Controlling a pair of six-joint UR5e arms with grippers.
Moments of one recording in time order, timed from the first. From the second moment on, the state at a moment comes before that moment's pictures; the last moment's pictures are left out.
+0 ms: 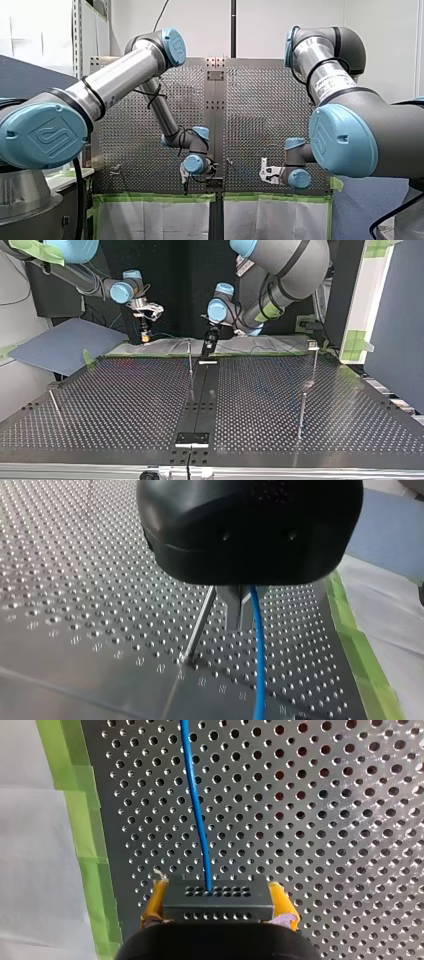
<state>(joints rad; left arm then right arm) -0.53 -2.50 -1.57 -2.46 -1.80 -1.84 1.83 -0.65 1.80 -0.98 1.38 1.63</state>
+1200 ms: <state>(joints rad) -0.44 -2.50 -1.47 -2.55 -1.73 -1.83 1.80 -0.65 1.66 -0.90 1.39 1.64</state>
